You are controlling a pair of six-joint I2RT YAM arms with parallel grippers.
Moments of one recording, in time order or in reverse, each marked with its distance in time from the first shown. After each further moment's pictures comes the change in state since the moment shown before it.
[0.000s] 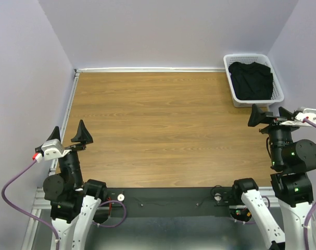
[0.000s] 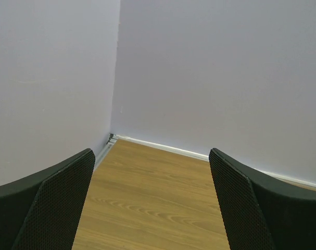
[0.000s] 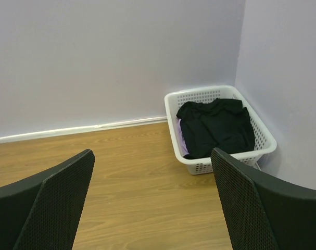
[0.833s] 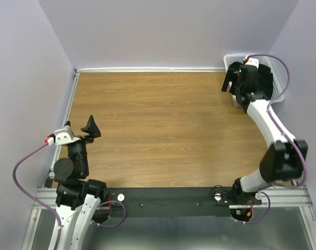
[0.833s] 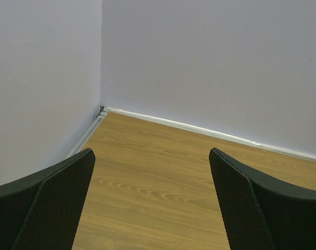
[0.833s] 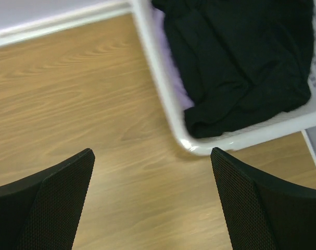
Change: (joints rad) left arm -0.003 0.143 -0.063 0.056 0.019 -0.064; right arm -0.037 0.991 0.245 0.099 0.068 0.109
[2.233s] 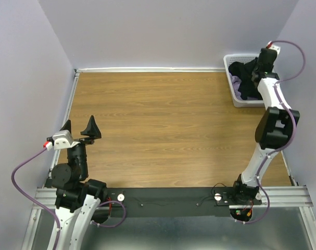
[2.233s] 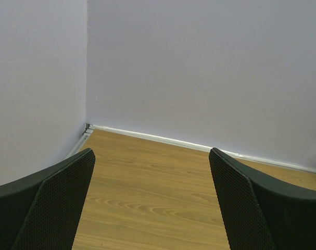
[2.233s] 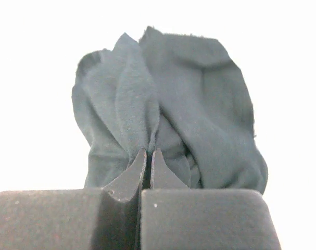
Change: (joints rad) left arm -0.041 -0.060 -0.024 0.063 0.023 0.022; right arm -0.287 0.603 0.530 0.013 -0.040 -0.009
